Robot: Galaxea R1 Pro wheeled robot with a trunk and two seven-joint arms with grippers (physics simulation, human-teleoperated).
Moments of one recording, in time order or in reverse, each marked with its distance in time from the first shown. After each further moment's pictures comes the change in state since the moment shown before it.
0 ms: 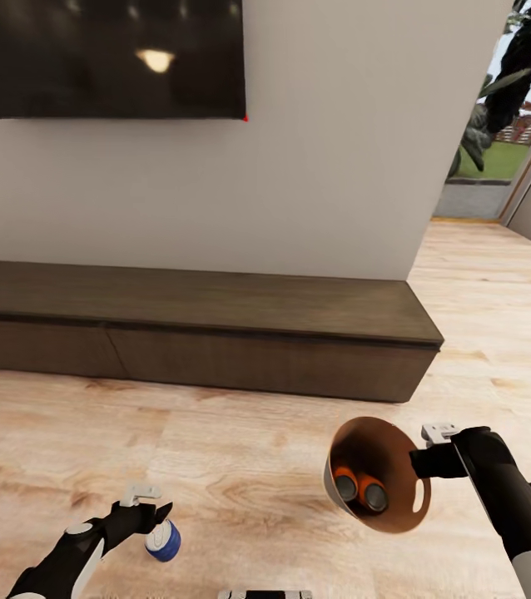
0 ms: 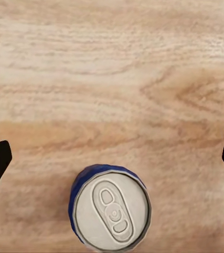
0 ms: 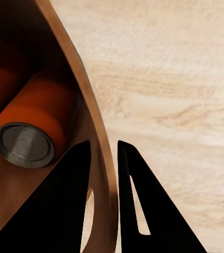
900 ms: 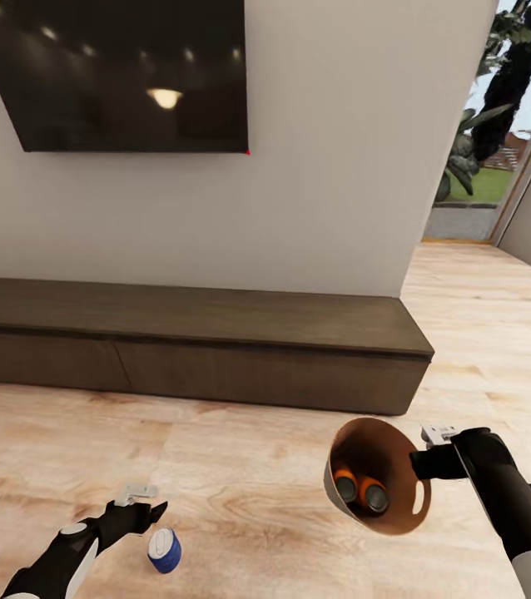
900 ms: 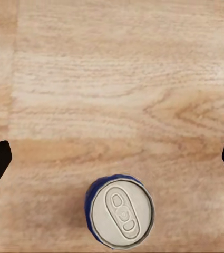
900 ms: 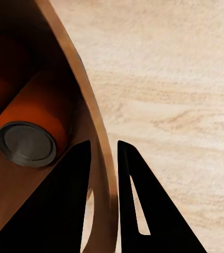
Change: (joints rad) left arm 0.000 0.017 0.000 -0.001 0.003 -0.003 -0.001; right arm 0.000 0.000 -0.002 0.011 -0.004 0.000 0.000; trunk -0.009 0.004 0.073
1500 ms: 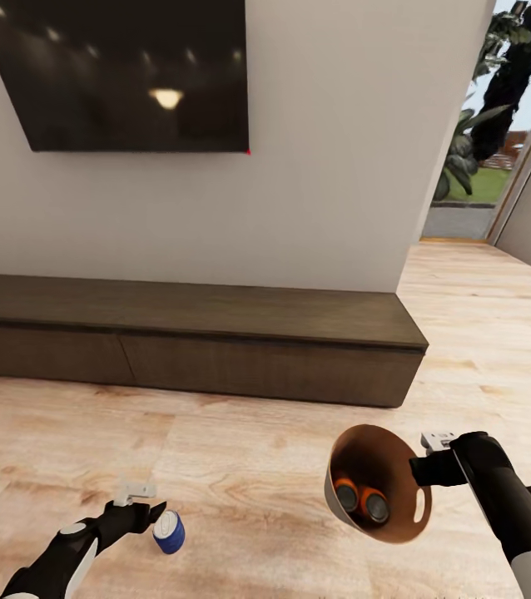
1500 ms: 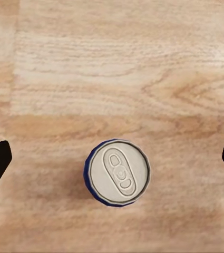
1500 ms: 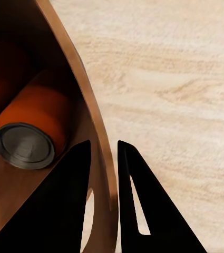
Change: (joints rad) left arm 0.000 0.002 0.001 0.000 0.000 0.002 0.003; right arm 0.000 0.001 0.006 0.041 0.004 0.000 0.000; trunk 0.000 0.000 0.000
